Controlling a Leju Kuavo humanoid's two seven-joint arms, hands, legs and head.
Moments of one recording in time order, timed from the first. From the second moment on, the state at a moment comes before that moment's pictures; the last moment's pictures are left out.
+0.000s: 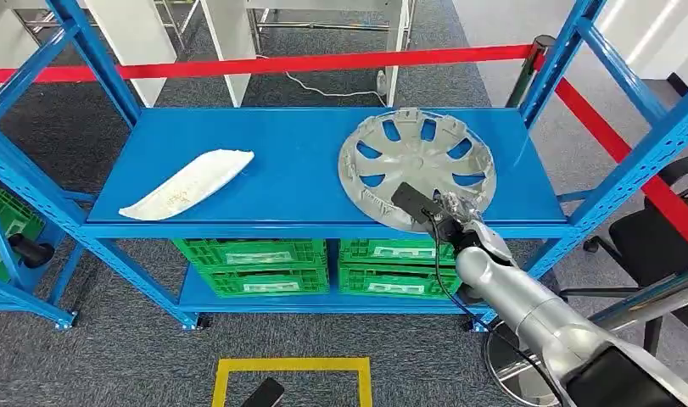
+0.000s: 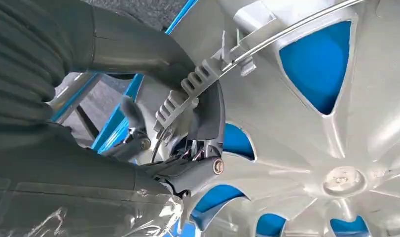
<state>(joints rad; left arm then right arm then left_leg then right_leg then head) -0.19 -0.05 -1.10 -0.30 0.50 0.23 0.02 -0.72 -0.28 0.87 -0.86 0.27 -0.17 0.45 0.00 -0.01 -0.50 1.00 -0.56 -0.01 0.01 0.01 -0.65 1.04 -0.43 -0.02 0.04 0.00</state>
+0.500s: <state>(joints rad) -0.19 -0.05 -1.10 -0.30 0.50 0.23 0.02 -0.73 -0.28 0.88 -0.85 0.24 -0.18 0.44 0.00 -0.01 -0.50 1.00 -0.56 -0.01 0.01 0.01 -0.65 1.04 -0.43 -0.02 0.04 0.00</state>
